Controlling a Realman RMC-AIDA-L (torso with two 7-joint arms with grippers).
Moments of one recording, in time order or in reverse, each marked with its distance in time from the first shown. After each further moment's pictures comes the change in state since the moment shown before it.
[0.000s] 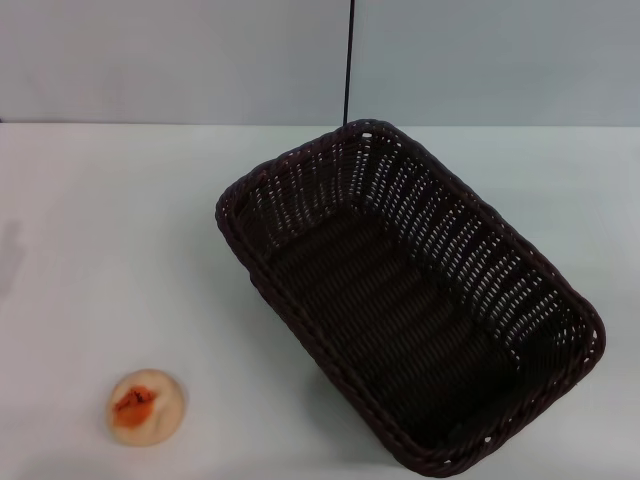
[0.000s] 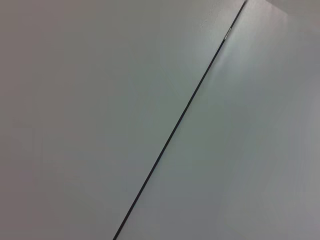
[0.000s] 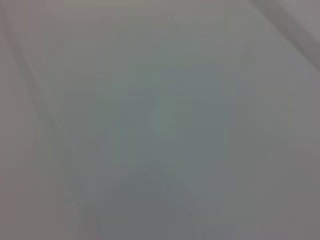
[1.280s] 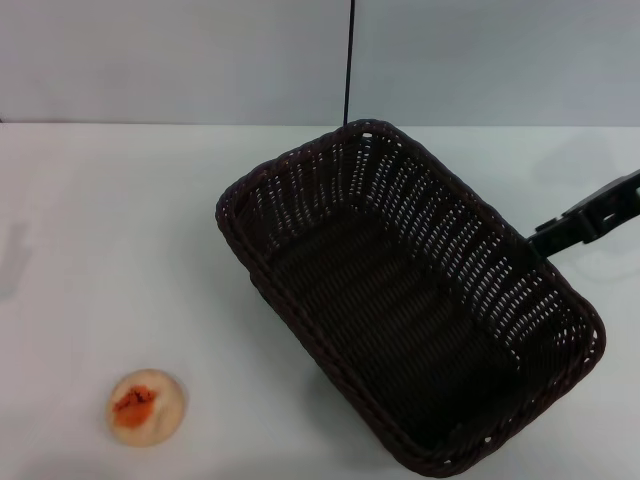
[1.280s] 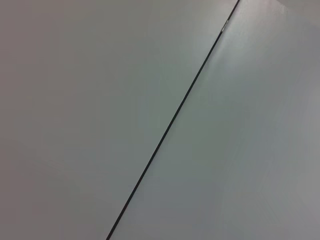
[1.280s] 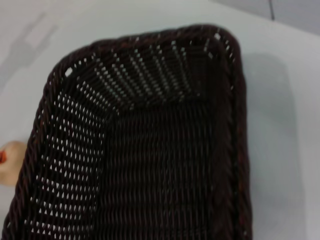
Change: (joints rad) left arm 0.004 -0.005 0.013 0.000 0.009 -0.004 0.019; right arm 0.420 -0.032 -0.504 -0.476 -1.173 -0.117 0.885
